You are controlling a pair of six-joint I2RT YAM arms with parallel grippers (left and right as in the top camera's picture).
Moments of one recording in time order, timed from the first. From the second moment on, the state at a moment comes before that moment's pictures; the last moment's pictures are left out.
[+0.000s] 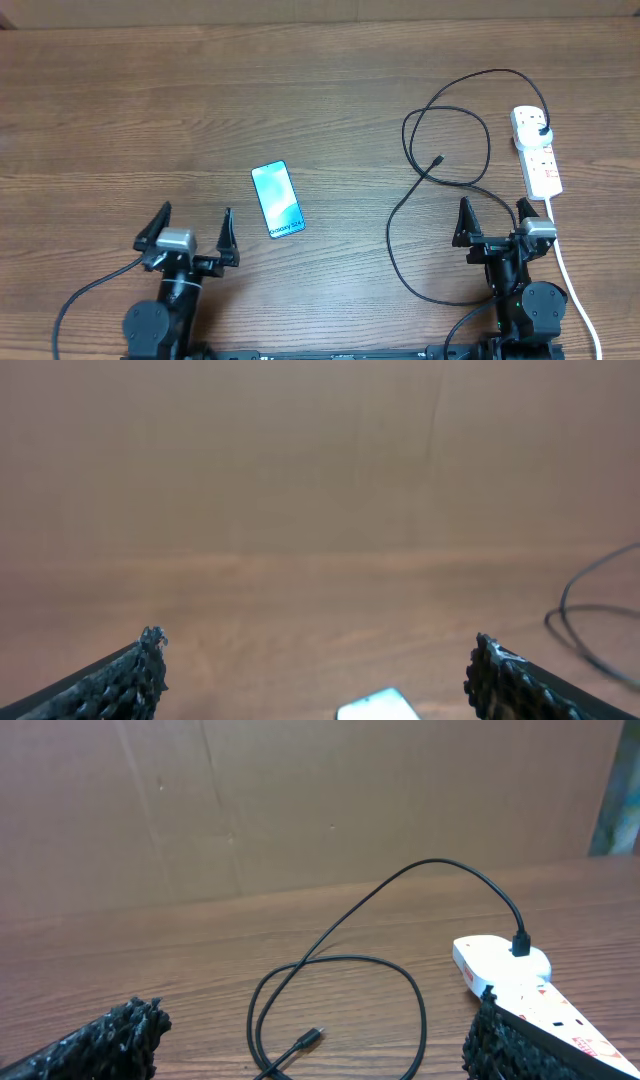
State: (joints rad) left arm -0.02 0.02 0.18 -0.14 0.11 -0.05; right arm -0.03 0.01 0.02 -0.03 -0.05 0.13
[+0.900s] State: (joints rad) left arm -0.07 0.99 1.11 -0.70 0.31 -0.16; right arm -0.03 0.01 0.02 -0.03 -0.05 0.13
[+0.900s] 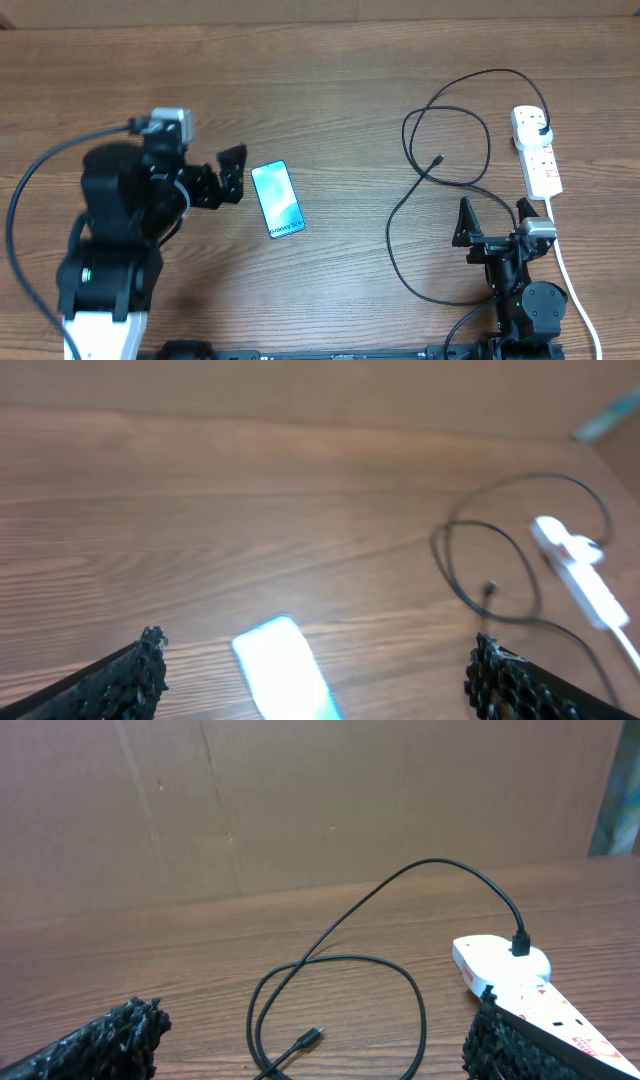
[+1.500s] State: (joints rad) left arm -0.12 1.32 1.13 -0.74 0.41 -0.26; right arm -0.03 0.01 0.02 -0.03 -0.05 0.13
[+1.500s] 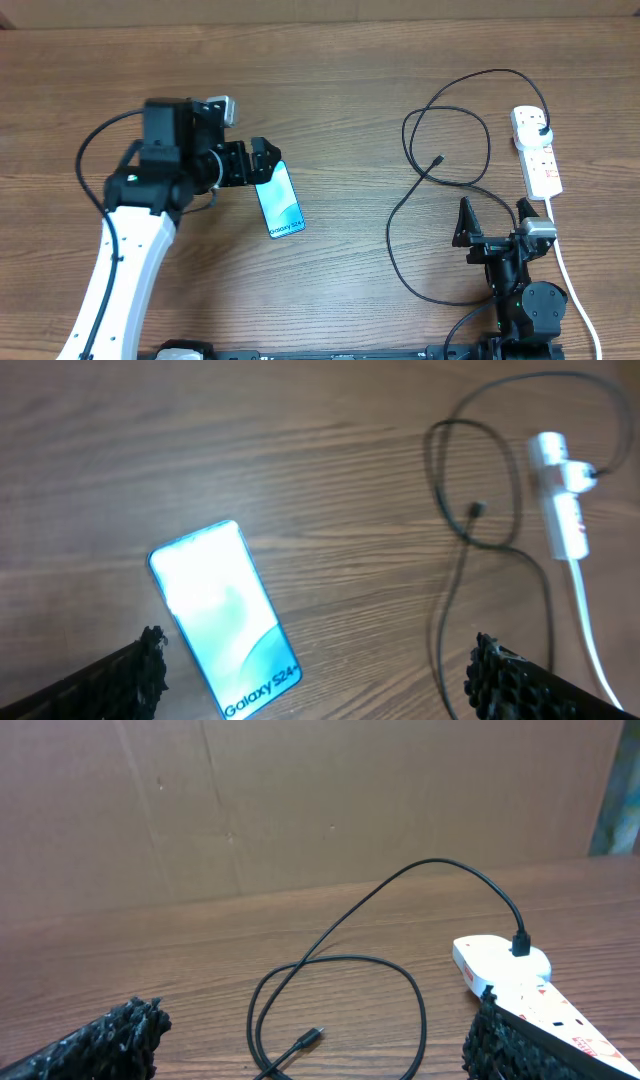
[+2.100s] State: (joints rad) left arm -0.37 1.68 1.57 -1.13 -0.05 -0.50; right arm -0.03 0.01 0.02 -0.03 -0.05 0.13
